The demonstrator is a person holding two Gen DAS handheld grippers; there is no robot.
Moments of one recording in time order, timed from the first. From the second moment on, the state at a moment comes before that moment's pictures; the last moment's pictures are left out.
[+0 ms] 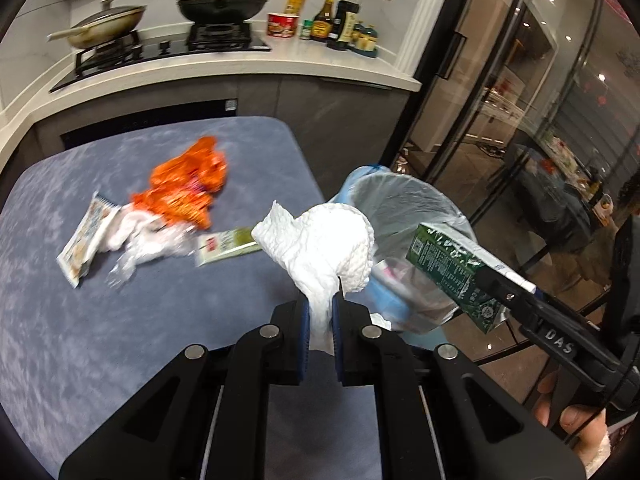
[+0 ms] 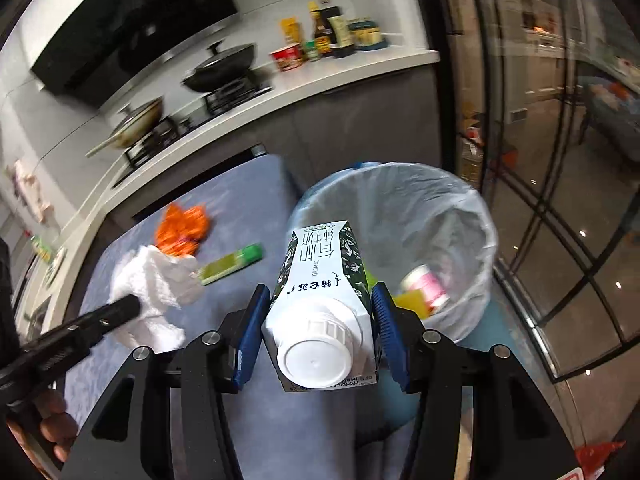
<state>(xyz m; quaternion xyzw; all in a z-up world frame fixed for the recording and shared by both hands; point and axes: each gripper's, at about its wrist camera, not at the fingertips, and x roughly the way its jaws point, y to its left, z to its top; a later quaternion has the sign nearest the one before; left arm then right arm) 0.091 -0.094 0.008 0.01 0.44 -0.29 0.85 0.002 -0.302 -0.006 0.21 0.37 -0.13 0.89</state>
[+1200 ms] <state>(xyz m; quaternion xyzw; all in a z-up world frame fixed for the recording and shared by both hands) 0.126 -0.235 -0.010 0.06 0.42 -0.33 0.85 0.028 -0.374 -0.028 0.23 0.37 -0.17 0.88</state>
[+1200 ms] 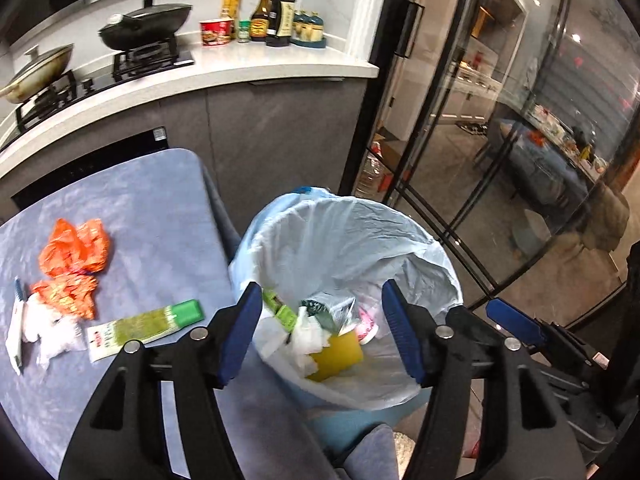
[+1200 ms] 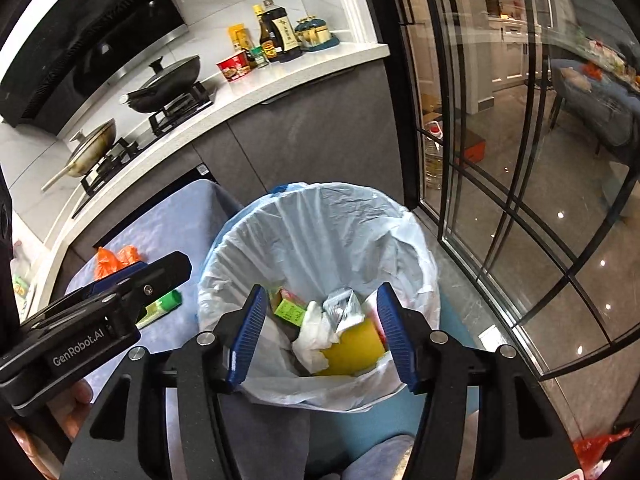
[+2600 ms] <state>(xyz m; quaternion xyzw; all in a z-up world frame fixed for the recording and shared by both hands) 0.164 0.083 -0.073 -0.02 0.46 -0.07 0.88 0.113 -0.166 -0.049 0.14 0.45 -0.03 0.88</state>
